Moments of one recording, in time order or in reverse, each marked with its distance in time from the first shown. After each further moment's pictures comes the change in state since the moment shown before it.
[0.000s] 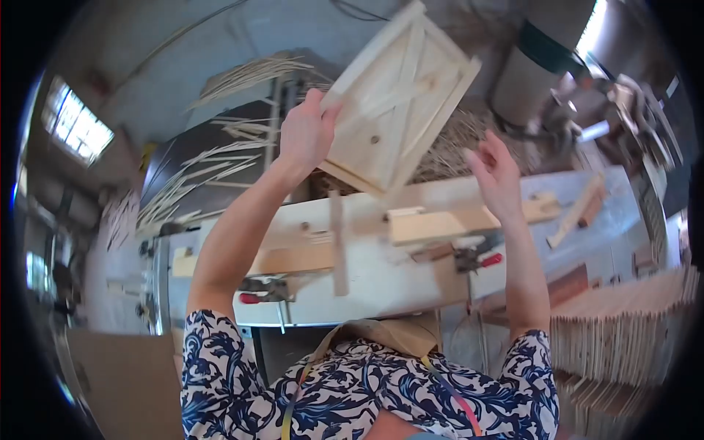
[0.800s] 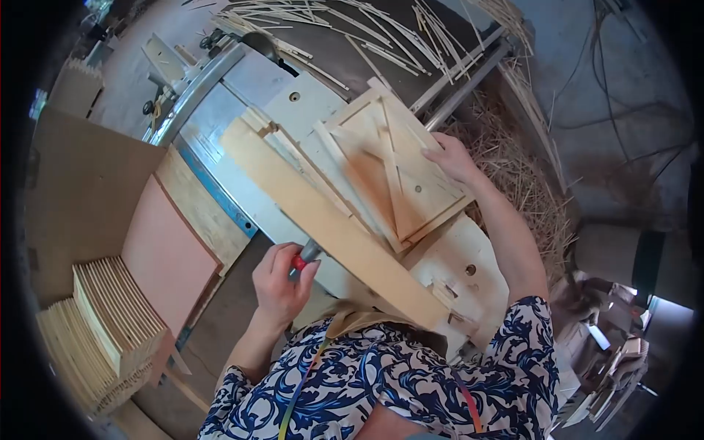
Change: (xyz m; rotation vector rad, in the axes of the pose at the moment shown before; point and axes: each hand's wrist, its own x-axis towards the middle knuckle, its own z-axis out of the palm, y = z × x) left_hand -0.347 -0.040 -0.089 0.183 0.321 -0.847; right_hand 0.019 0.093 0.493 -0.010 -1.429 -0.095
